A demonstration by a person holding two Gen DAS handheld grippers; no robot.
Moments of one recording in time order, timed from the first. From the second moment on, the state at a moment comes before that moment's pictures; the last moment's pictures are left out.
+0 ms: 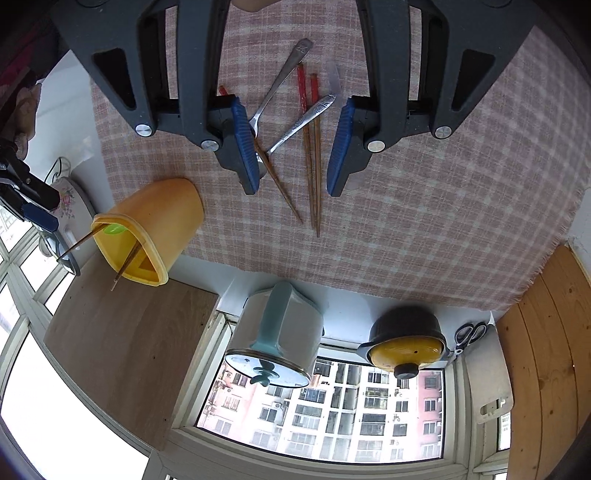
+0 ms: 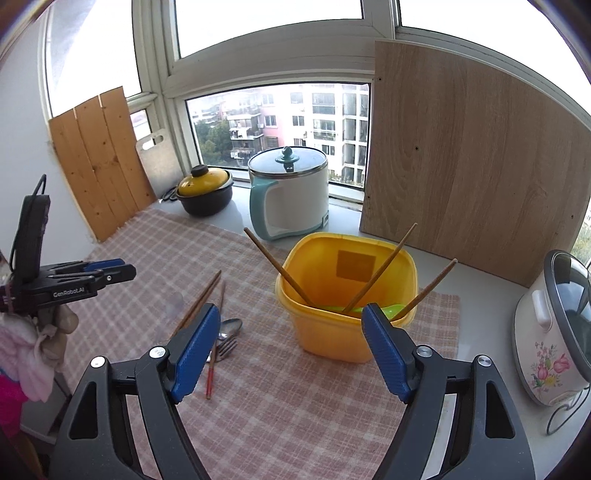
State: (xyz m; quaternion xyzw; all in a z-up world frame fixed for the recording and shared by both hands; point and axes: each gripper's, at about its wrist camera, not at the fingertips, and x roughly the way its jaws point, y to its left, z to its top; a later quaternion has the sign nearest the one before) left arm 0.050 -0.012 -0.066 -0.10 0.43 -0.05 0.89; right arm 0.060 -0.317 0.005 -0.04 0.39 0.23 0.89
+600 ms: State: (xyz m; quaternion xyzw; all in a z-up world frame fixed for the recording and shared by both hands) left arm 0.035 0.030 -0.130 -0.11 0.49 -0.08 0.86; right arm 0.035 -0.270 -0.050 -0.01 0.48 0.23 0.85
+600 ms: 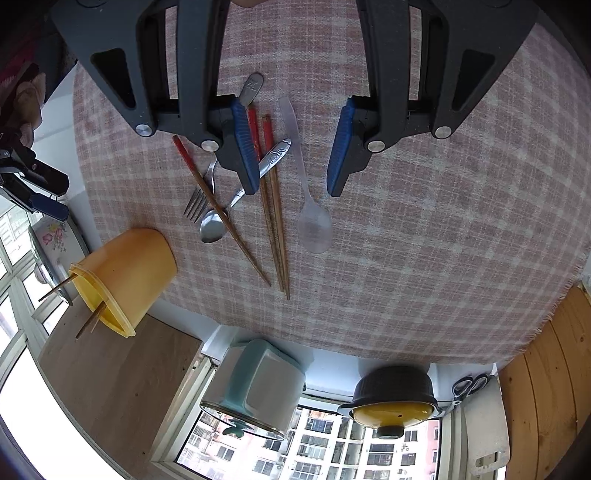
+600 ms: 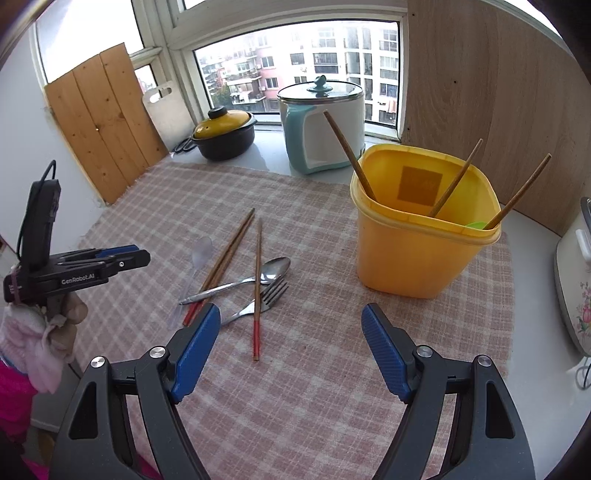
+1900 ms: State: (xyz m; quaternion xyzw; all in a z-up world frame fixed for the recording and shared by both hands) left arm 0.073 0.032 -0.184 -0.13 0.54 -0.10 0.83; right arm 0.079 -0.194 -0.158 -0.03 0.62 0.24 0.75
